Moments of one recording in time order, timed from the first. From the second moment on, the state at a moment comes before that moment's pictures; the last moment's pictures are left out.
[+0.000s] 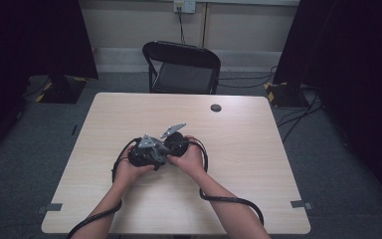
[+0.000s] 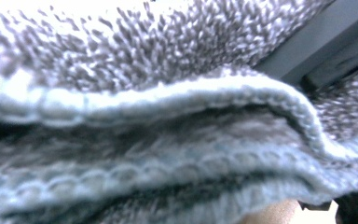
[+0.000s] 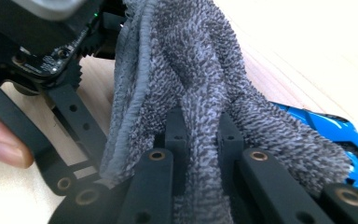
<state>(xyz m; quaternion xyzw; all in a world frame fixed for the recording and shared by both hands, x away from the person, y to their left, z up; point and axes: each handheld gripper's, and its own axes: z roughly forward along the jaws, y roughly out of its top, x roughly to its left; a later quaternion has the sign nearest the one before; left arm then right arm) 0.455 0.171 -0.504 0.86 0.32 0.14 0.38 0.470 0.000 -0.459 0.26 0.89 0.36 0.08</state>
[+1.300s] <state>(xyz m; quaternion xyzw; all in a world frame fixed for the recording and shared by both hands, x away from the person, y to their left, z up) 0.452 0.171 -0.504 0.85 0.32 0.15 0.38 0.517 -0.036 -0.465 0.34 0.86 0.36 0.11</state>
